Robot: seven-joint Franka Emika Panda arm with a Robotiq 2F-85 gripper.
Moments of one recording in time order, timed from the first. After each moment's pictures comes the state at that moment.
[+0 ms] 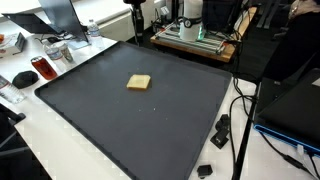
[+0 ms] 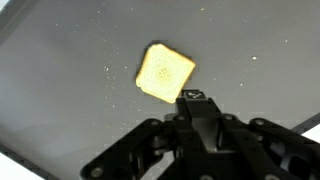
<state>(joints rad) -0.01 -0.07 0.03 -2.31 -0.02 2.34 0.74</state>
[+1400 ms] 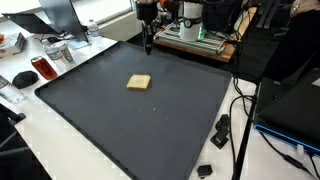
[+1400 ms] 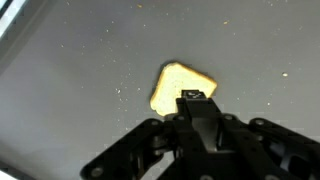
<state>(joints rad) -0.01 -0.07 0.06 -2.48 -0.11 2.49 0.86</state>
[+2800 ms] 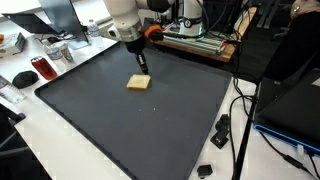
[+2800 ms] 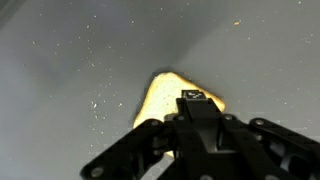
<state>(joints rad) 0.00 0.33 0.02 -2.14 -0.01 2.32 0.71</state>
